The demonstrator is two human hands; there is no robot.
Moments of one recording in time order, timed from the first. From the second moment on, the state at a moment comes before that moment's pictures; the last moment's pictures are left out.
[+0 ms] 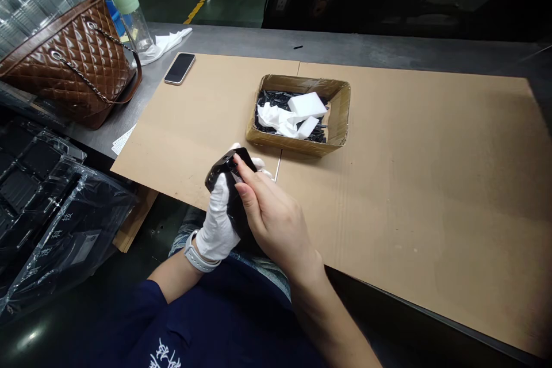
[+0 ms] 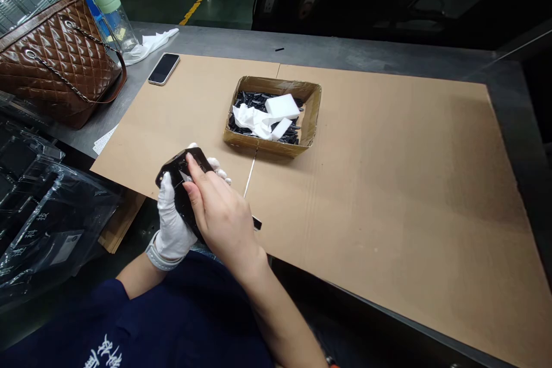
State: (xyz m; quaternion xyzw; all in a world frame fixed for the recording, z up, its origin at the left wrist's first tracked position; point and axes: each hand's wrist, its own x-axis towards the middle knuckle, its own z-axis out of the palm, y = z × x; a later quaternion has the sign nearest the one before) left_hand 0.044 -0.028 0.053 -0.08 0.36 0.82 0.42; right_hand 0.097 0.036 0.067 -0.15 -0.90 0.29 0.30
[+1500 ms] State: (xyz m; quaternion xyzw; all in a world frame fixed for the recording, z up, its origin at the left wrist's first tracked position) left_hand -0.026 -0.047 0.019 0.15 0.64 0.70 0.28; right_hand 0.090 0.157 -0.008 -0.36 -0.83 0.28 0.31
